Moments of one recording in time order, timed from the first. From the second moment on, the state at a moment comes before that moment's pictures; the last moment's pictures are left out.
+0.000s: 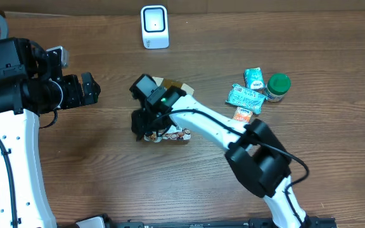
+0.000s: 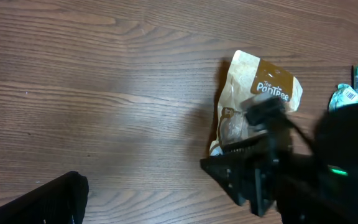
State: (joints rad) left arm 0.24 1.45 1.58 -1.26 0.30 0.00; right arm 0.84 2.21 1.72 -0.73 -0.29 0.55
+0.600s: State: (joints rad) left arm 0.24 1.45 1.58 -1.26 0.30 0.00; right arm 0.61 2.22 1.71 -1.05 0.06 0.45
